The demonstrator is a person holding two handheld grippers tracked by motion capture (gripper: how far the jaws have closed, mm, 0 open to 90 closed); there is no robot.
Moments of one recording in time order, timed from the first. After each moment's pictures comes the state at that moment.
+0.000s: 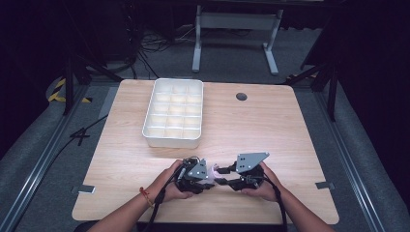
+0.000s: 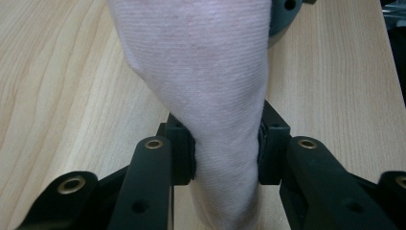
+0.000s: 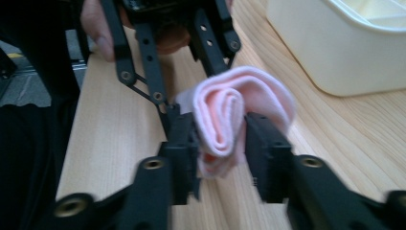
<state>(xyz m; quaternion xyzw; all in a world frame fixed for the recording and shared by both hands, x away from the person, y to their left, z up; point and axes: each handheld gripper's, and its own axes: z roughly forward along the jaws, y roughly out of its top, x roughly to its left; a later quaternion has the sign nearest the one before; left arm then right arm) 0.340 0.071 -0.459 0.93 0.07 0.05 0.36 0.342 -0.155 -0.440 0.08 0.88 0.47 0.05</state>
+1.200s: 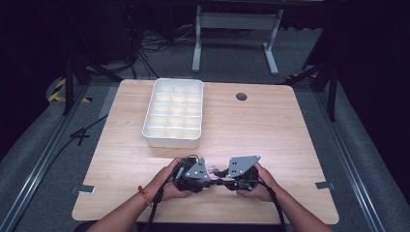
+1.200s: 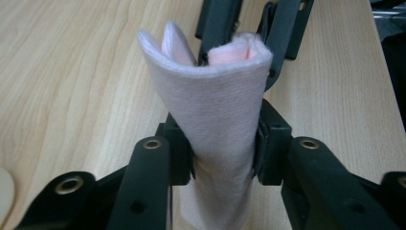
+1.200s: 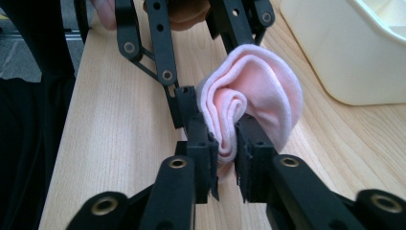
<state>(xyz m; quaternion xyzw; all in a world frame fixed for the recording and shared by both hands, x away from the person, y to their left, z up) 0.337 0.076 -0.446 0.92 0.05 0.08 0.37 0.335 -0.139 -0.436 0.05 0.90 0.43 0.07</state>
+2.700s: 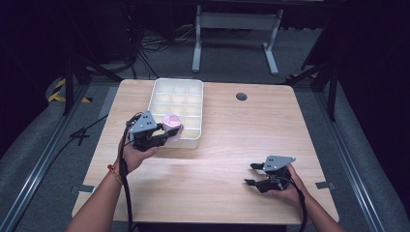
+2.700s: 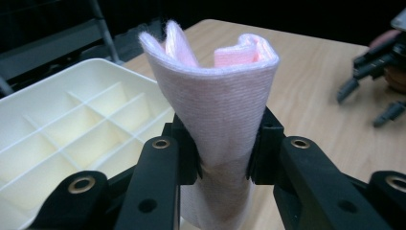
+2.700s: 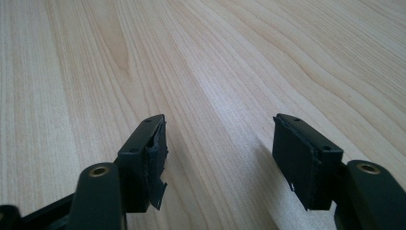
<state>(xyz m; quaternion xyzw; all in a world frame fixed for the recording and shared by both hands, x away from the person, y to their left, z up) 0.405 0.193 -0.375 0.80 0.25 0.19 0.51 0.351 -0.246 -0.485 0.21 0.88 0.40 0.11</state>
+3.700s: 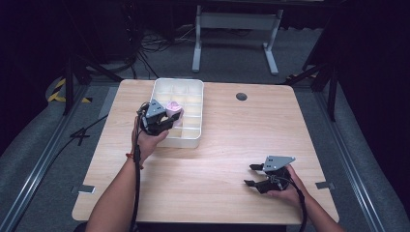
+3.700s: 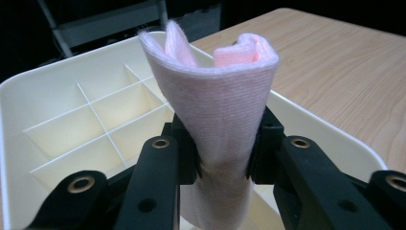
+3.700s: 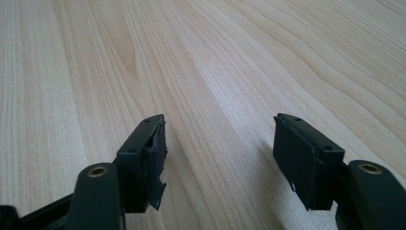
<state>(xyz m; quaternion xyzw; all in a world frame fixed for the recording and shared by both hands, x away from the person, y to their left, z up) 0.458 0.167 -0.412 0.78 0.34 0.24 0.47 0.350 -0.245 -0.486 0.21 0.88 0.41 0.10</state>
